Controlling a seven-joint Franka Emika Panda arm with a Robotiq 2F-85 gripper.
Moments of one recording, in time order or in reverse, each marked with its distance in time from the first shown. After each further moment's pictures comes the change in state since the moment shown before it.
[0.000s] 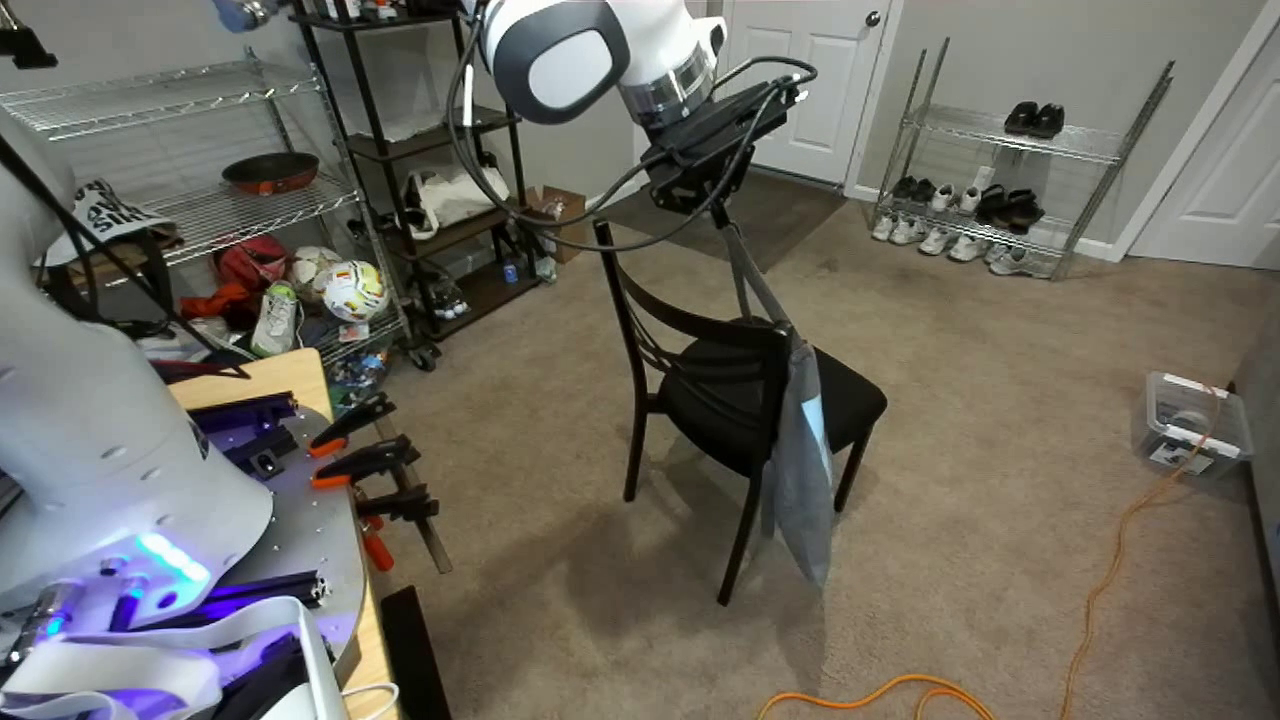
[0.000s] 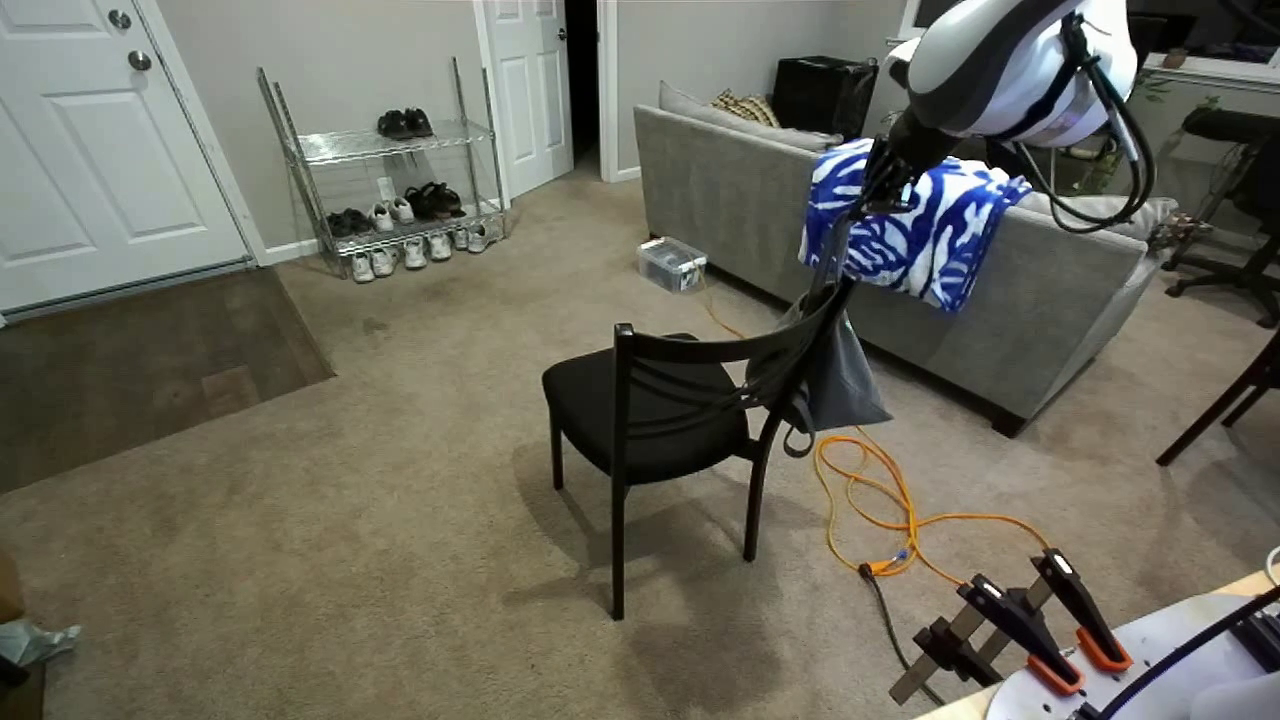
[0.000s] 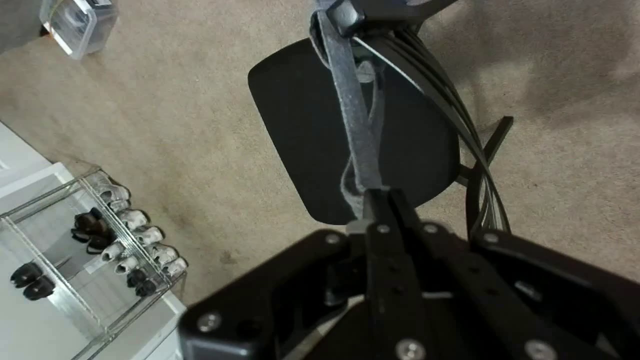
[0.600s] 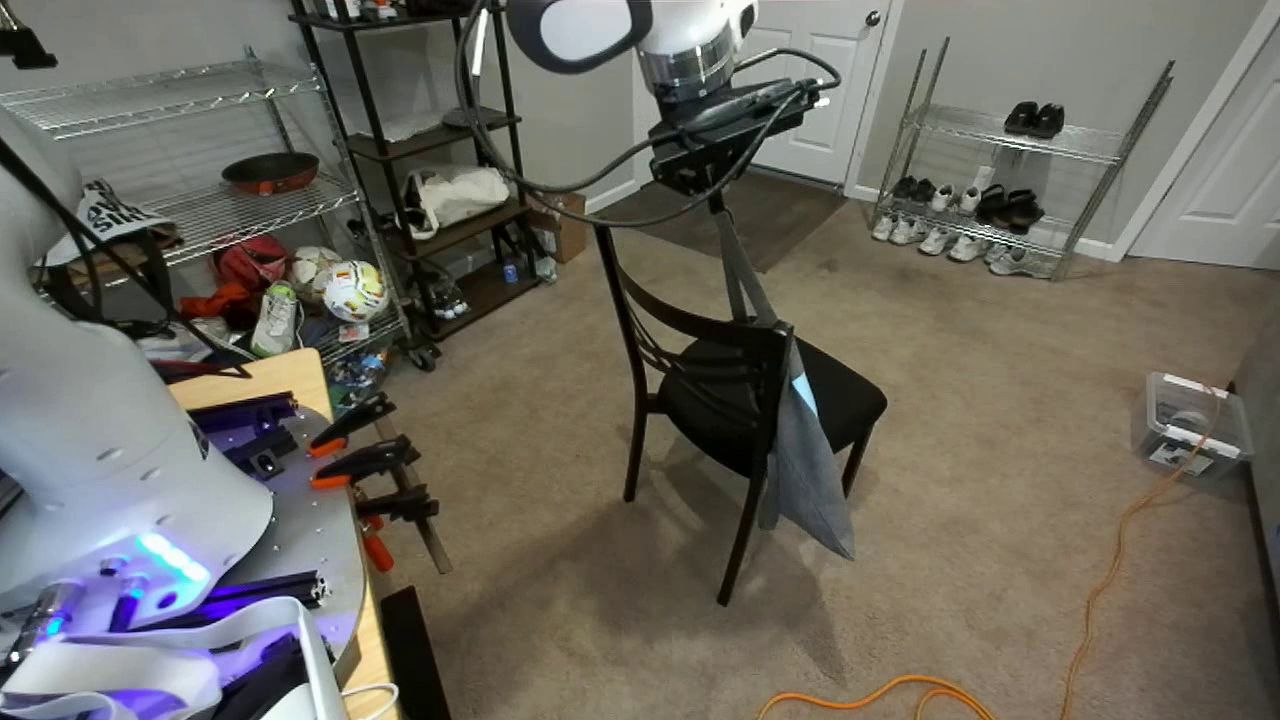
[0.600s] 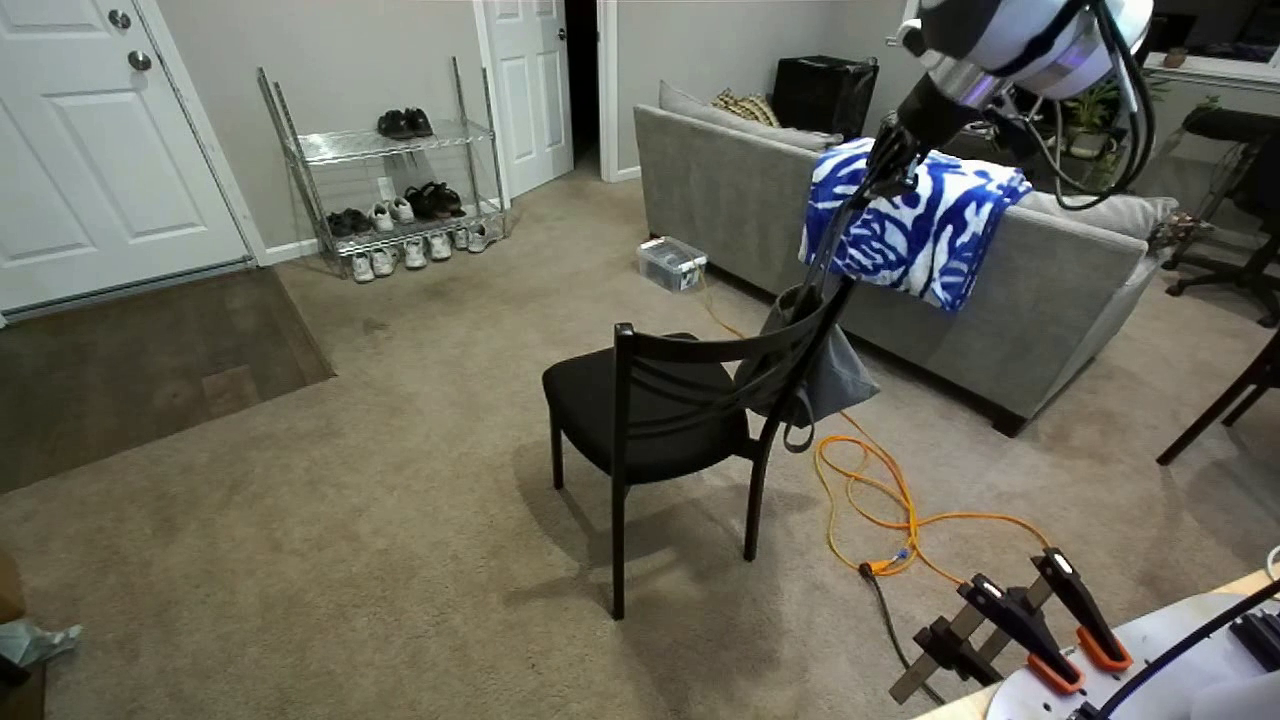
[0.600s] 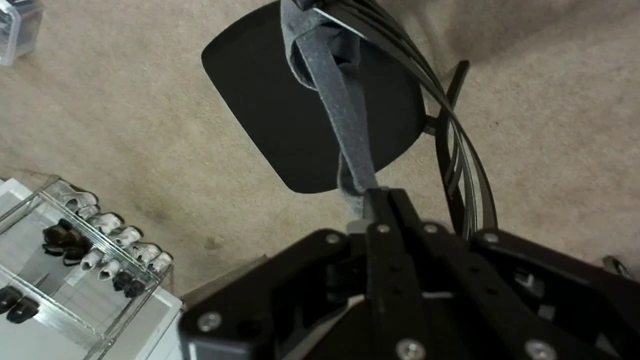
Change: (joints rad) arm -0.047 -0.025 0.012 0.105 0.201 -0.274 -0.074
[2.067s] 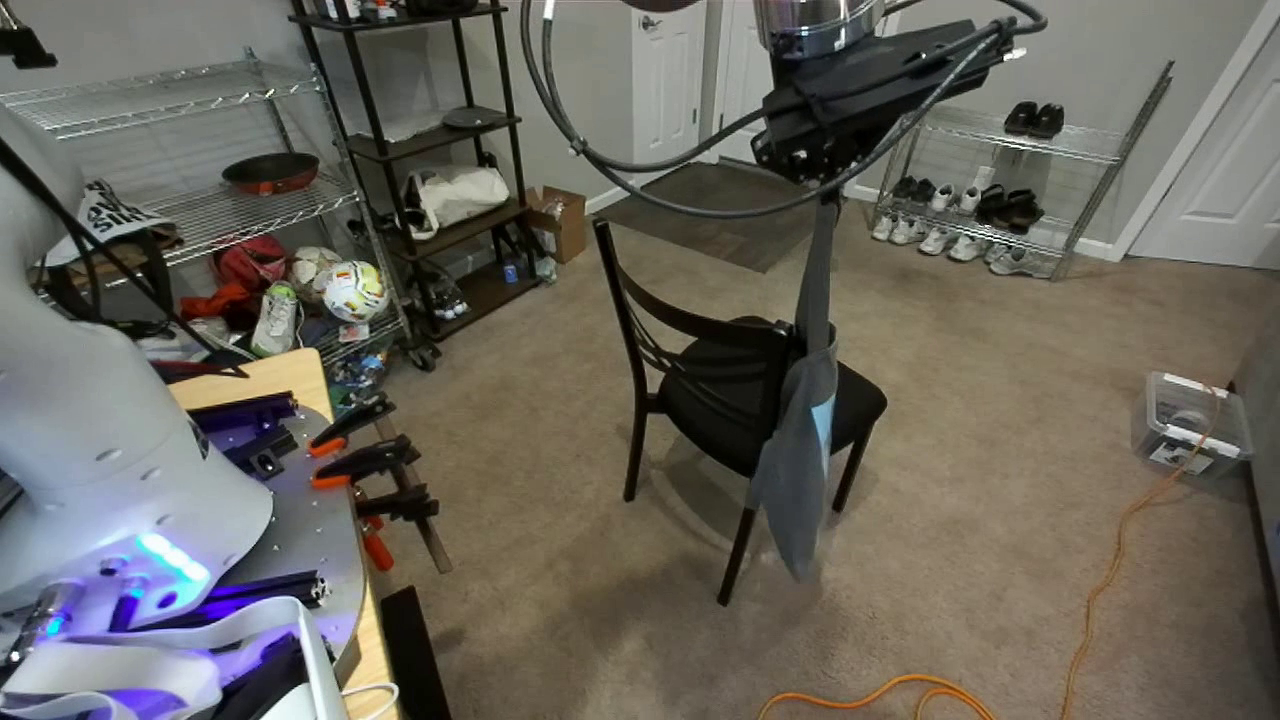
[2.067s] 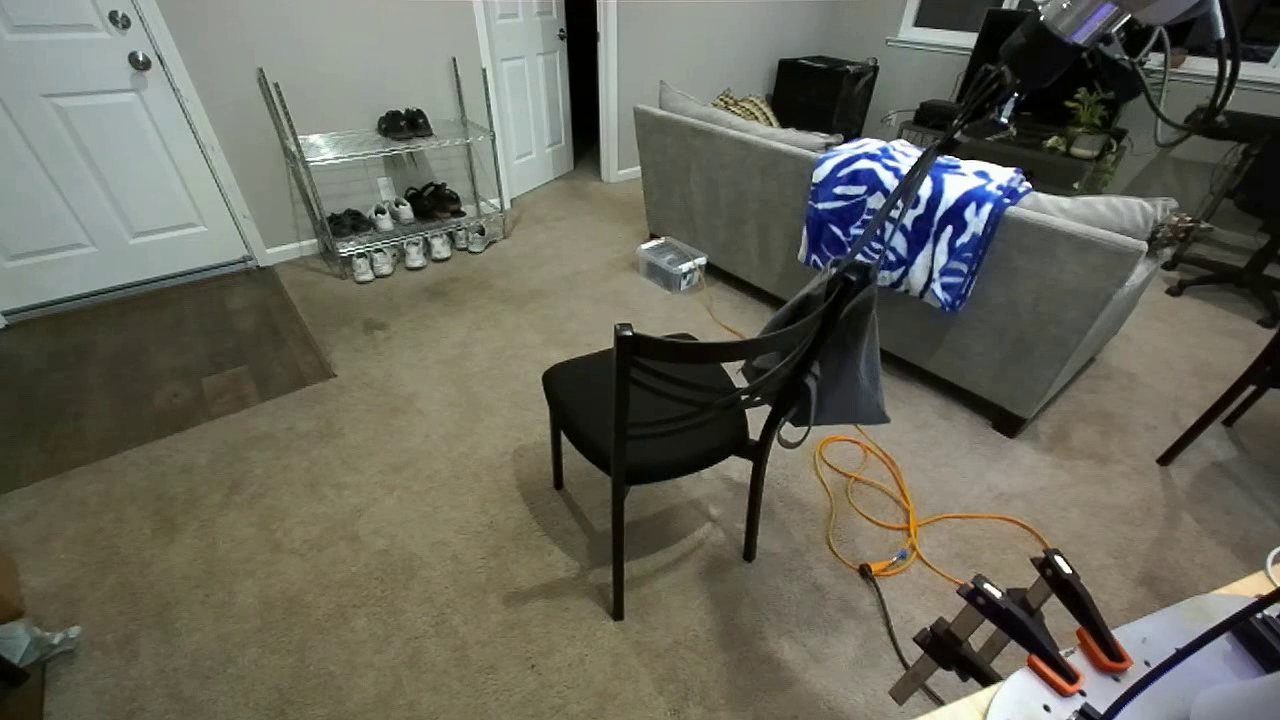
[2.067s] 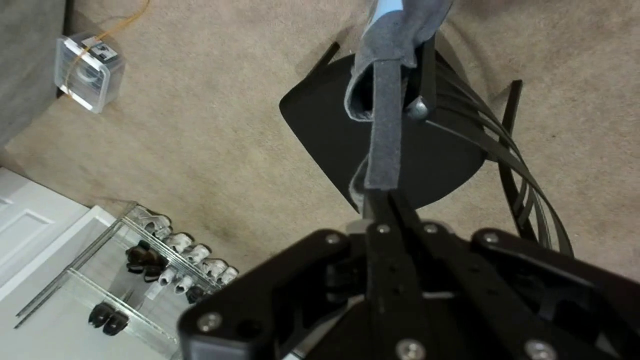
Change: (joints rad) arm -0.013 0.020 -0.237 0.174 0.058 -0.151 -0.136
